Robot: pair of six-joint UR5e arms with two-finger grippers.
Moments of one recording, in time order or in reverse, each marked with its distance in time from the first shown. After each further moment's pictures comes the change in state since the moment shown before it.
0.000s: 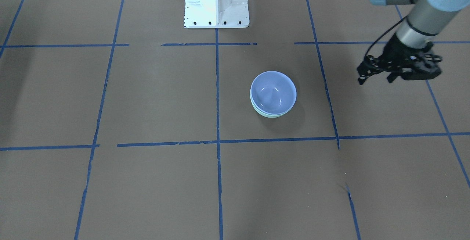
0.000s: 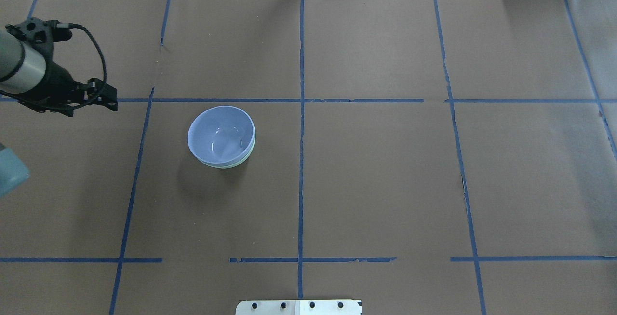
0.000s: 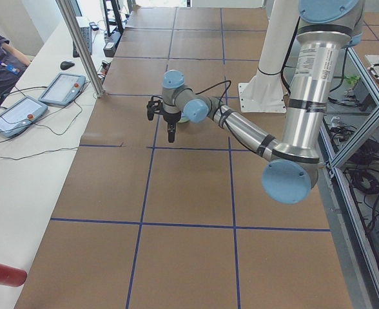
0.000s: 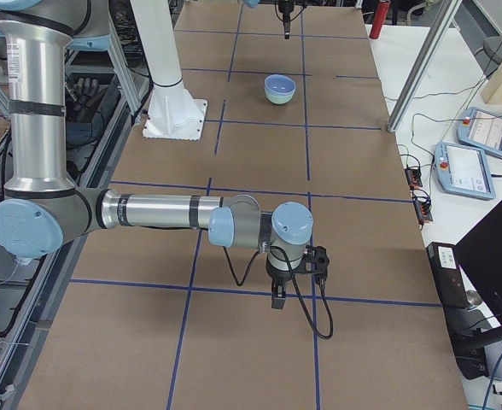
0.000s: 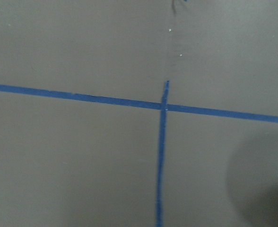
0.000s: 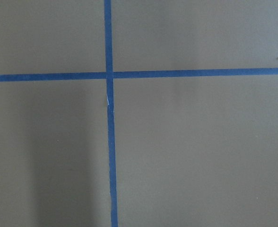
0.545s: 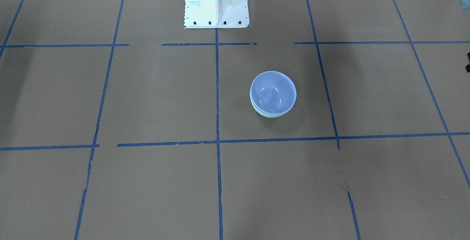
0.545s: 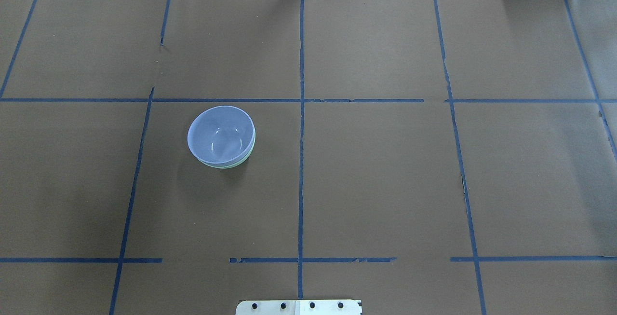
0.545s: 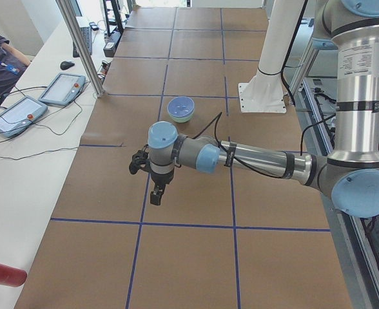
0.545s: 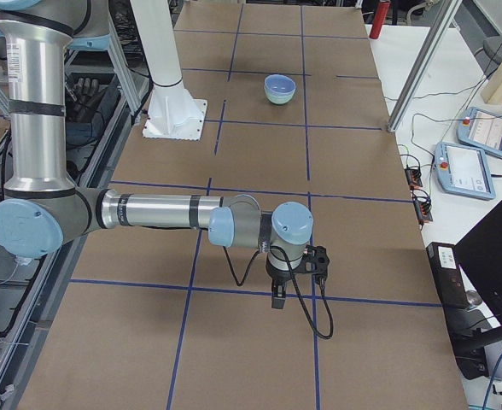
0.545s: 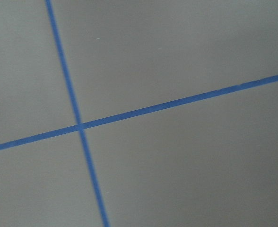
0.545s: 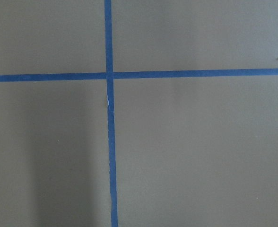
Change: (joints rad) left arm -0.401 0.145 0.185 0.009 -0.045 0.652; right arm 0.000 0.000 0.000 0.000 0.000 -0.001
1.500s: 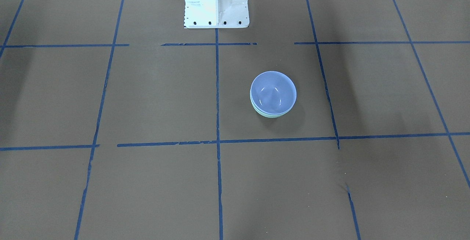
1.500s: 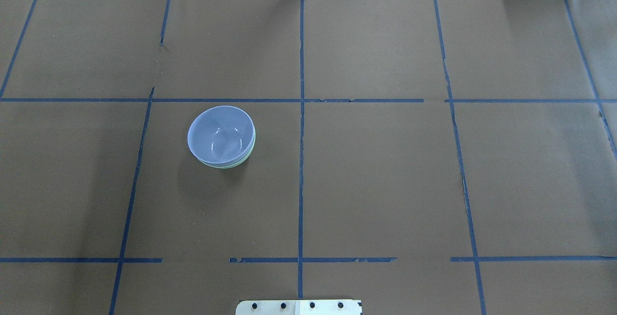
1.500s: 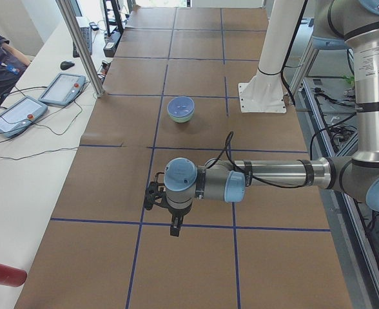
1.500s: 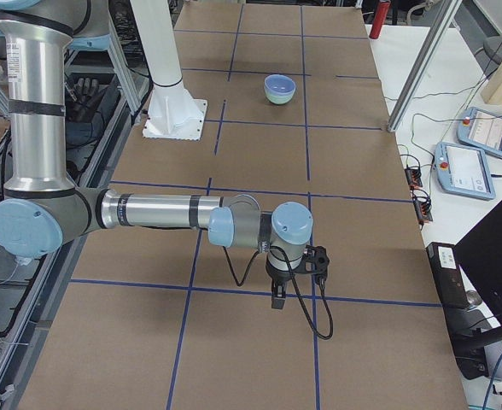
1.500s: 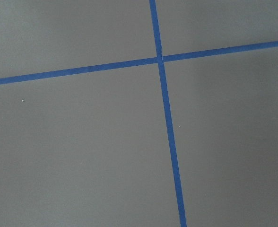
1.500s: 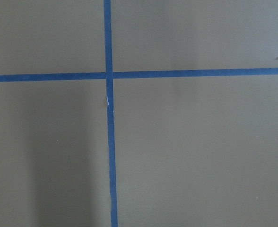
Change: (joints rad) left arm -0.076 0.087 0.028 0.000 -0.122 0.047; right arm 0.000 0.000 0.000 0.000 0.000 0.001
